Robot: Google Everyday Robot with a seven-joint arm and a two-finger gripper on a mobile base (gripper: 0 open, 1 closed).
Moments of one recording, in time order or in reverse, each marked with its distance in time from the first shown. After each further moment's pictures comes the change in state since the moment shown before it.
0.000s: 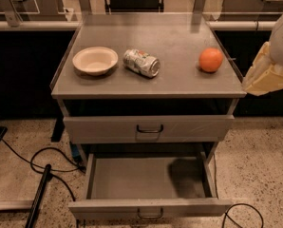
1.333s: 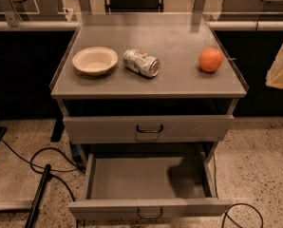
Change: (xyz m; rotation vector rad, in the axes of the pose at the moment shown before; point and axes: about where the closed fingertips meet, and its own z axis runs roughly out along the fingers) arm 0.050 -0.036 0.000 0.189 0.190 0.045
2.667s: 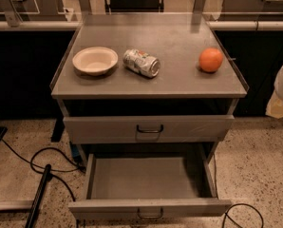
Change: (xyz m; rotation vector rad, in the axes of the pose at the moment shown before) arm 0.058 0.006 0.121 -0.127 0.101 0.105
